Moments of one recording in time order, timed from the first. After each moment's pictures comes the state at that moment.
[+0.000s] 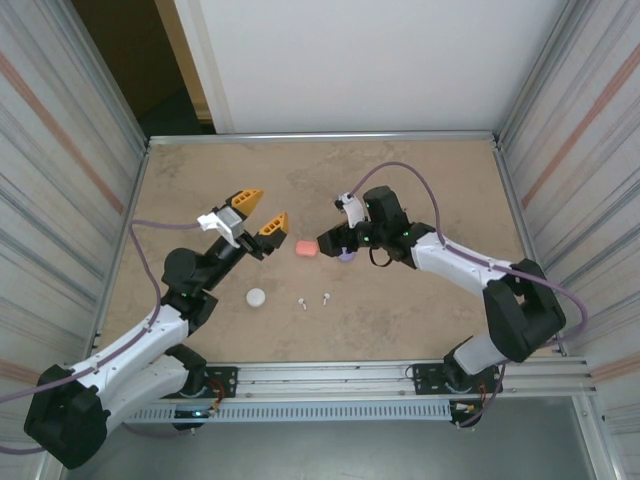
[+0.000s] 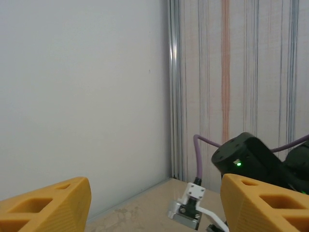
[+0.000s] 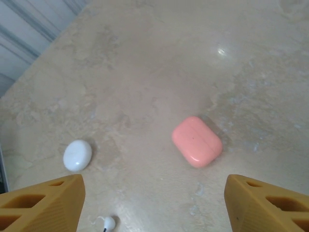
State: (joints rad) left arm -0.56 0.89 0.44 0.84 0.23 -0.05; right arm 0.61 1.48 0.92 -0.06 -0.43 0.18
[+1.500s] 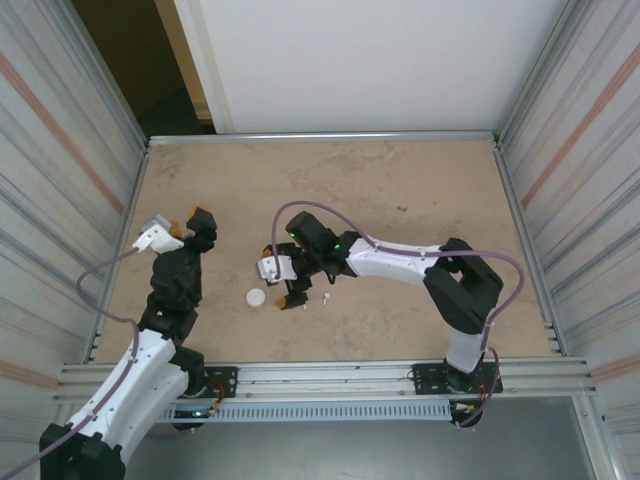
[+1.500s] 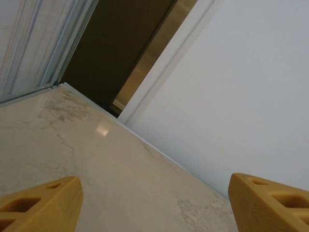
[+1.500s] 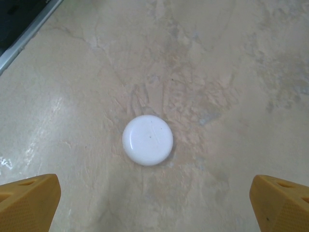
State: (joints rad) left arm -0.31 0.63 0.35 0.28 -0.51 -0.61; right arm 0.96 1.85 1.25 -0.24 -0.49 -0.87
